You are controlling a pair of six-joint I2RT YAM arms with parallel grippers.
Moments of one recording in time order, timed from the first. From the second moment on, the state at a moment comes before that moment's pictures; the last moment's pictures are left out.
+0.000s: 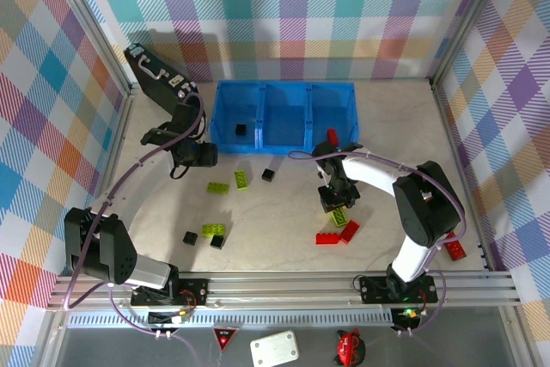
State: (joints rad) left arm -0.25 1.42 1.19 -0.83 -0.07 -0.19; right arm 0.58 1.73 1.07 -0.97 -0.01 0.26
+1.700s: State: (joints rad) left arm -0.25 1.42 1.19 -0.83 -0.07 -0.19; right arm 0.60 2.15 2.03 -0.97 0.05 0.53
